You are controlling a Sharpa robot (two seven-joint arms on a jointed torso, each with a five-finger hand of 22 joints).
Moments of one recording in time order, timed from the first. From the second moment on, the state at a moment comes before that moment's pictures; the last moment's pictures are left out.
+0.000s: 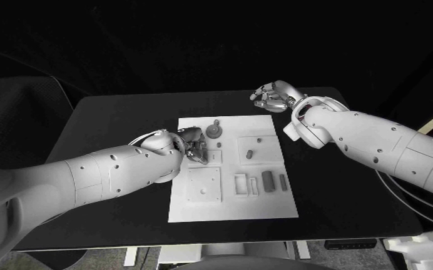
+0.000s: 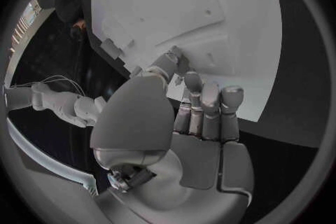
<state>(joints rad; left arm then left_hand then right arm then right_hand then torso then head) 1.17 -0.50 -0.23 1.18 -1.29 -0.25 -0.28 1.34 -0.15 0.22 -0.05 0.18 0.97 0.13 0.29 0.42 1.09 0.05 1.10 0.67 1.16 -0.05 1.30 1.24 0.13 0.94 -0.07 1.66 0.53 1.13 -0.67 0.08 1.18 -0.97 -0.33 0.06 1.23 -0.03 0.70 -0.13 0.19 0.78 0.16 0.33 0.52 0.92 0.07 1.32 0.71 0.91 0.00 1.47 1.10 0.12 0.51 0.02 1.66 0.53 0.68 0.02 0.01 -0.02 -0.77</state>
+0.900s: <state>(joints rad) 1.17 -0.50 -0.23 1.19 -1.29 -0.30 -0.26 1.35 -0.16 0.22 -0.06 0.18 0.91 0.12 0.29 0.41 1.09 0.05 1.10 0.66 1.16 -0.05 1.30 1.24 0.13 0.94 -0.07 1.66 0.53 1.13 -0.67 0.08 1.18 -0.97 -0.33 0.05 1.22 -0.03 0.70 -0.12 0.19 0.78 0.16 0.33 0.52 0.92 0.07 1.32 0.71 0.91 0.00 1.47 1.10 0.12 0.51 0.02 1.66 0.53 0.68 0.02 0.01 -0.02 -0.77</state>
